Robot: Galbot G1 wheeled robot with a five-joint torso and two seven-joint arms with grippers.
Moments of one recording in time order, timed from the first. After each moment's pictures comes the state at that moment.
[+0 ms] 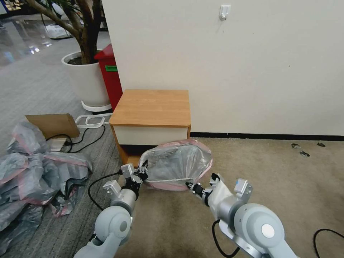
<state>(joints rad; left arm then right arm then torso) 1.37 -1.26 -0.31 -1.99 -0.82 0.20 -0.28 -1.34 1.15 0.19 2.30 1.57 -0.42 0.92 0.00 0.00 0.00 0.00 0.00</state>
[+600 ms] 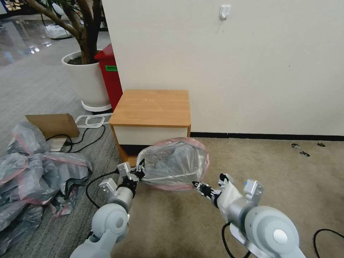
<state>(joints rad) 1.35 -1.26 -0.34 -1.96 -0.84 0.21 -0.28 -1.47 1.14 0.27 2.38 1.26 -0.52 0.74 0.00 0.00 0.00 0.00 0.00</state>
